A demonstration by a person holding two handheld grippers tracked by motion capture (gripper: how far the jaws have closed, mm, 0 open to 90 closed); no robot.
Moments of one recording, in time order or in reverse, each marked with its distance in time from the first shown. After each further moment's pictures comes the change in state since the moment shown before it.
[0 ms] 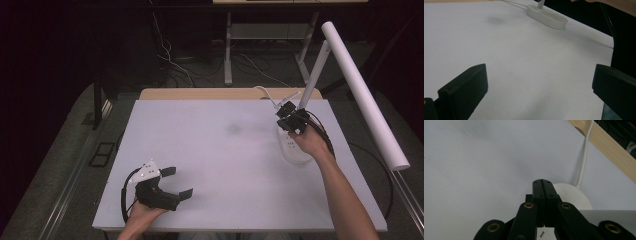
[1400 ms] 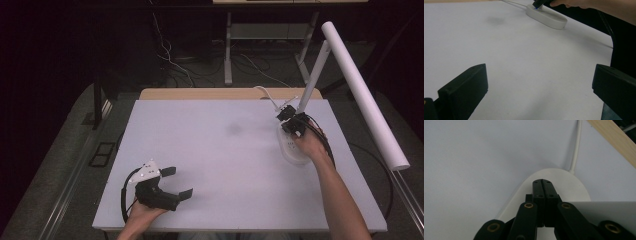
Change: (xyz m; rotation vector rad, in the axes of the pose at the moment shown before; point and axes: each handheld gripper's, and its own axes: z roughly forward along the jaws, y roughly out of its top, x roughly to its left) left arm 0.000 0.000 0.000 0.001 -0.002 0.002; right arm -0.009 -0.013 0.031 0.081 -0.087 0.027
